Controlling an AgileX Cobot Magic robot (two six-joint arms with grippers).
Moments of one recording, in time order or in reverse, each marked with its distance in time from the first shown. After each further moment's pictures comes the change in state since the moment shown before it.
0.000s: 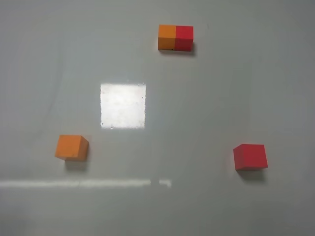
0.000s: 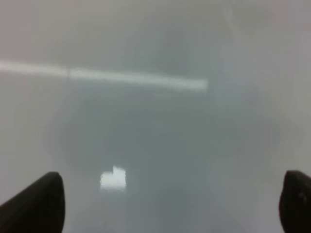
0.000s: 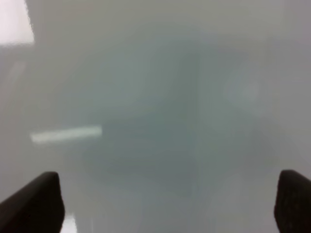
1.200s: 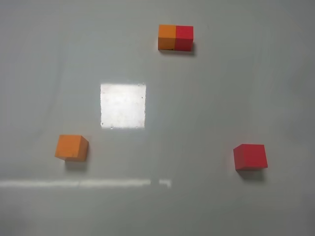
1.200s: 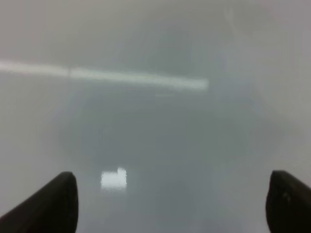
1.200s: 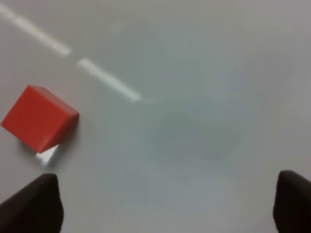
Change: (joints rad) left arm 0.000 0.000 0.000 0.002 0.000 0.000; right arm 0.318 0.784 -0.642 0.136 0.051 -0.587
